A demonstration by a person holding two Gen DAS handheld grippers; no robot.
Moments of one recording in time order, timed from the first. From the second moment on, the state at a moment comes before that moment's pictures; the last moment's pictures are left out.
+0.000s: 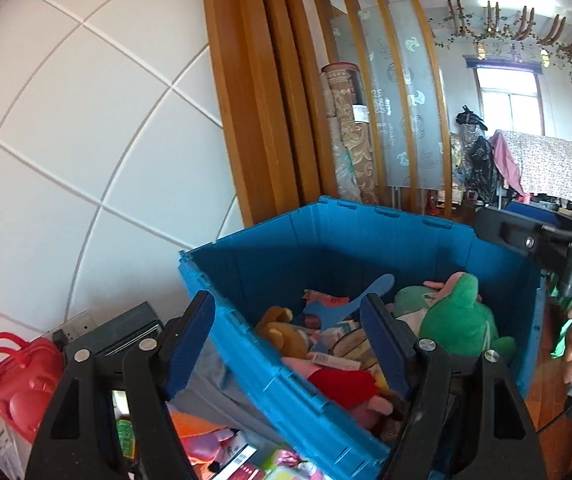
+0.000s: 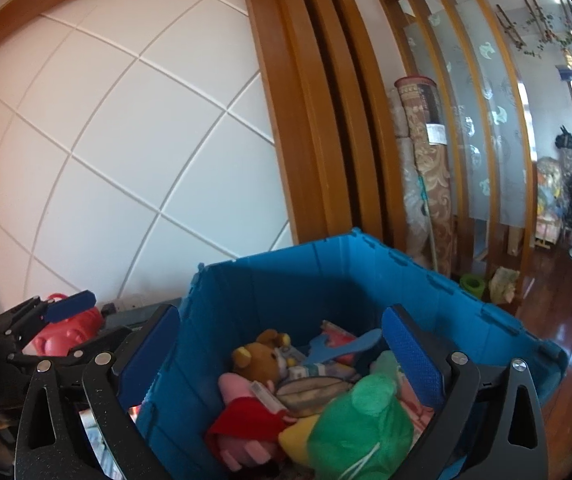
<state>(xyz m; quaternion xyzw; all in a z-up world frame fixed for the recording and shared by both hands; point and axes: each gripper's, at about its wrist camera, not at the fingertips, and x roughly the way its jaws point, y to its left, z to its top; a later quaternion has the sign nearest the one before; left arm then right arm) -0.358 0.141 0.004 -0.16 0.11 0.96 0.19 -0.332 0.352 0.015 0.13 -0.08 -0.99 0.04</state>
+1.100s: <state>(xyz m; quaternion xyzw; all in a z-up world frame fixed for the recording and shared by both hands) -0.386 -0.330 -0.201 -0.35 0.12 0.93 -0.07 -0.450 -0.130 -0.171 0.36 0.04 -0.87 0.32</state>
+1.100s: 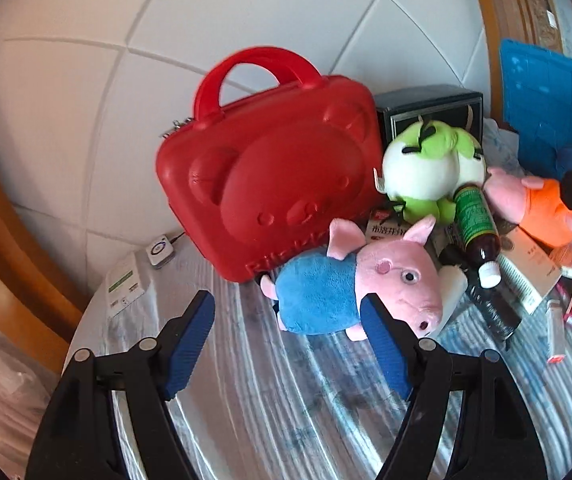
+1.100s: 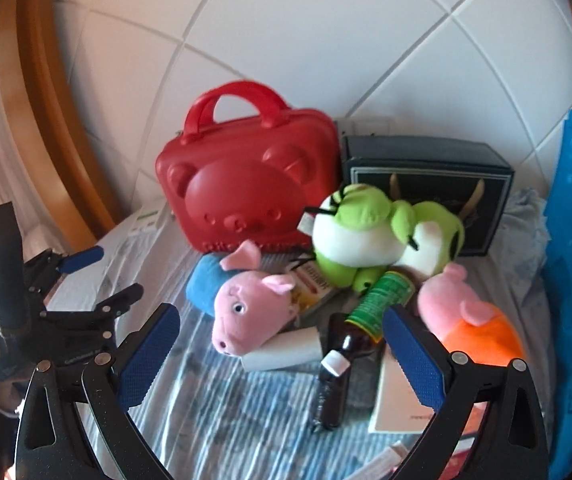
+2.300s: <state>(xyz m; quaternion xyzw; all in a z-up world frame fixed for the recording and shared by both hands) -0.468 -0.355 -0.292 -0.37 0.08 0.92 0.14 -0.542 -0.234 -0.282 0.49 0.05 -0.80 0.35</state>
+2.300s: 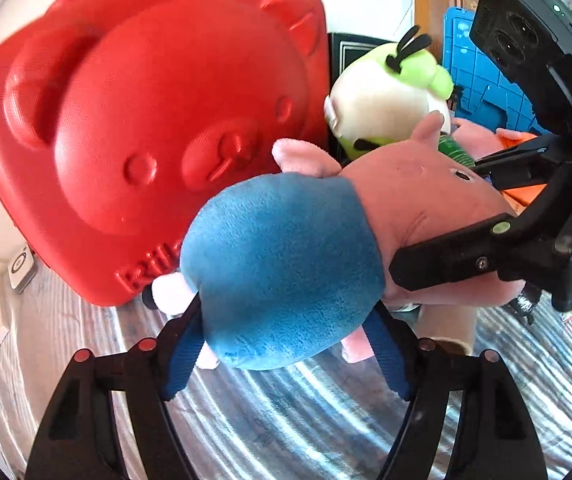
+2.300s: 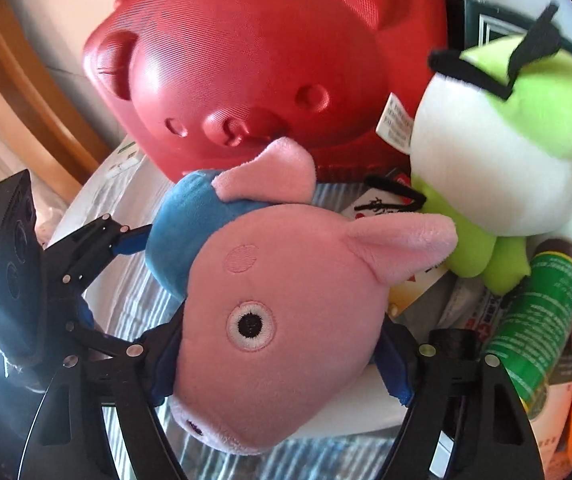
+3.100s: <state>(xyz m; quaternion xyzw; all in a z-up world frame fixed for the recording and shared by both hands) -0.357 -0.132 -0.044 -0.13 0.24 0.92 0.28 -0.345 0.005 -0.046 0.24 0.01 -0.95 0.21</state>
